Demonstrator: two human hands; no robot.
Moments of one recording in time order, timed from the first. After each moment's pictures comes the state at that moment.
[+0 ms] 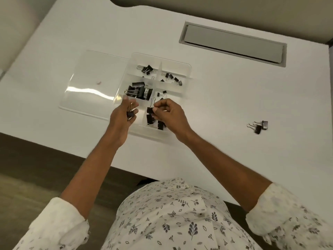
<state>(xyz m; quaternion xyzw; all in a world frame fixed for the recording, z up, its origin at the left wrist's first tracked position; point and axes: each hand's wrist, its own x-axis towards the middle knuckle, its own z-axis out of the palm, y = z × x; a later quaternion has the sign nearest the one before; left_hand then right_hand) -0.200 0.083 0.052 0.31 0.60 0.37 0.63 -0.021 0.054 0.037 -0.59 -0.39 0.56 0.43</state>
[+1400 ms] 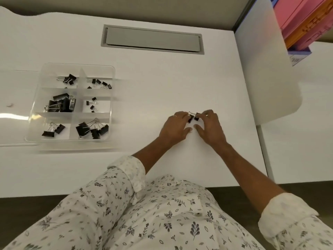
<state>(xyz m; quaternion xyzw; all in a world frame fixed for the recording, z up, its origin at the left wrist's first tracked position) 0.131 -0.011 -0.043 0.91 0.28 0.08 0.29 0.292 -0.116 -0.040 -0.81 -0.54 0.13 0.19</state>
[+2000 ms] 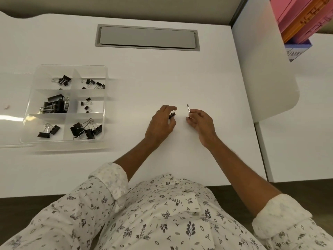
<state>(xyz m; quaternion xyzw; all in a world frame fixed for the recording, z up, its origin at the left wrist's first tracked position) 0.109 -0.007 -0.029 0.81 0.39 0.21 0.38 0.267 -0.094 -0.018 -0.68 -0.09 0.44 0.57</state>
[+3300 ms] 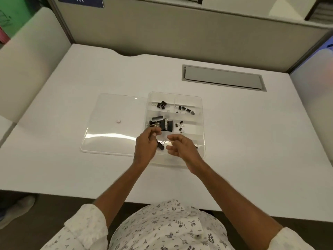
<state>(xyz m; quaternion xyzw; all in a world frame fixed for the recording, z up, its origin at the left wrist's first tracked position) -0.263 0.130 0.014 0.62 0.52 0.34 0.48 -0.118 0.059 0.038 -0.65 -0.26 0.54 0.46</state>
